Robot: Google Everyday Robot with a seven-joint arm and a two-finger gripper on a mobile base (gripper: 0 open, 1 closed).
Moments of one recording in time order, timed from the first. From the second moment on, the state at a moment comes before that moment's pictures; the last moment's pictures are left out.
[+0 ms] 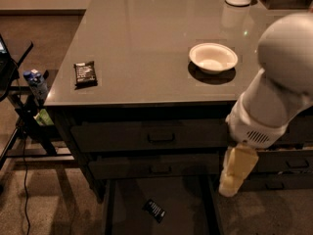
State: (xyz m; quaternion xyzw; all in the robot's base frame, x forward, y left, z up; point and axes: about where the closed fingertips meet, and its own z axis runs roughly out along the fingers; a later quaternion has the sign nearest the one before) arm 0.386 -0.168 0.826 -0.58 0.81 0.04 0.07
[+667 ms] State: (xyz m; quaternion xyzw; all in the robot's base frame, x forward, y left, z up) arm 0.379 -0.169 0.817 -0.58 0.81 0.05 0.06
